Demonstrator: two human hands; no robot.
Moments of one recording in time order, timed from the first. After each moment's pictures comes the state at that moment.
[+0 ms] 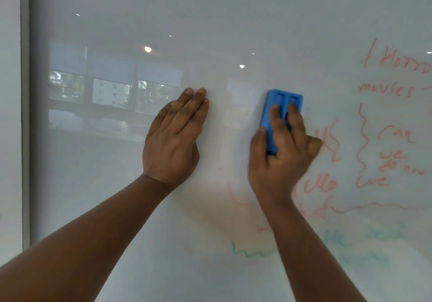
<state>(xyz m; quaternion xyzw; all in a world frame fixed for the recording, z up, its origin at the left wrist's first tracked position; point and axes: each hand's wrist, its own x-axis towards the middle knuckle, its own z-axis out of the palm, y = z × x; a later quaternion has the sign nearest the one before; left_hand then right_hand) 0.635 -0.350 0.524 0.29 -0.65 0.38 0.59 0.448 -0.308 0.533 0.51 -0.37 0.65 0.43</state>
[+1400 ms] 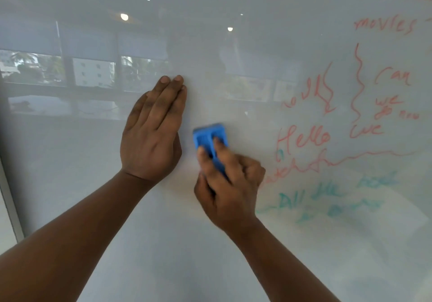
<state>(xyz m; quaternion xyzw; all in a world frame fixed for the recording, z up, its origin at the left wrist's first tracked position) 0.639 -0.348 0.475 0.29 -0.68 0.38 0.55 0.467 -0.304 0.397 0.61 -0.35 0.55 0.45</state>
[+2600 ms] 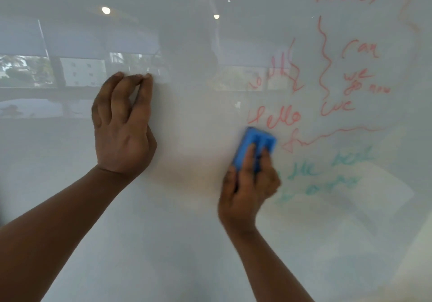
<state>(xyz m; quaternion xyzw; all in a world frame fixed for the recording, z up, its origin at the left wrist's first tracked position) 0.621 -0.345 0.466 0.32 -0.63 0.42 0.57 0.415 -0.301 0.343 0.45 -0.51 0.64 0.35</state>
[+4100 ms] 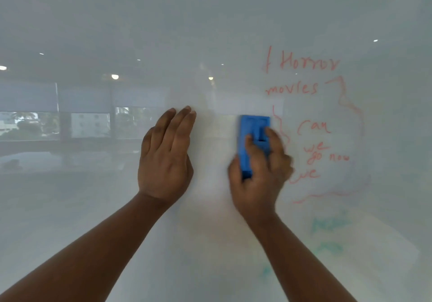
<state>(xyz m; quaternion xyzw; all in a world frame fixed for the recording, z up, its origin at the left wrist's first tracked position) 0.515 -0.333 0.548 0.29 -0.65 0.36 0.60 0.340 -0.303 0.510 0.47 -0.39 0.67 0.43</state>
